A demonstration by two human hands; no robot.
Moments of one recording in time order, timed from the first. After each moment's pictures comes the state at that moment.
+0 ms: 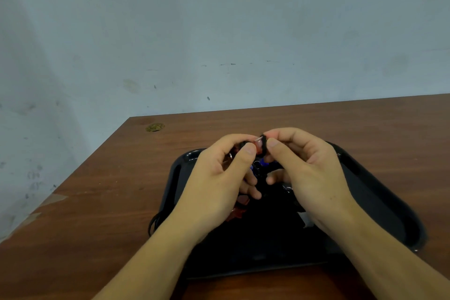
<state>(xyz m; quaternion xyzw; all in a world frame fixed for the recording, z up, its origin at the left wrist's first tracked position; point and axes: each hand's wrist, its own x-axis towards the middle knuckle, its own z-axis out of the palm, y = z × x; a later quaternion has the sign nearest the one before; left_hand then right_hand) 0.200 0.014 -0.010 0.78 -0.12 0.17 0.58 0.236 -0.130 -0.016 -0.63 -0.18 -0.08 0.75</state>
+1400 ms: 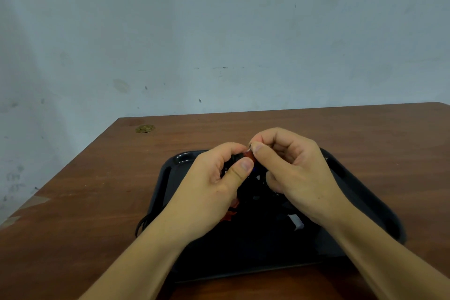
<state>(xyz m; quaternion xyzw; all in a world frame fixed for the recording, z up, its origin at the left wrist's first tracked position) 0.209 0.025 -0.020 0.76 -0.22 0.12 0.60 0.244 -0.140 -0.011 -0.67 -0.29 -0.07 0.68</state>
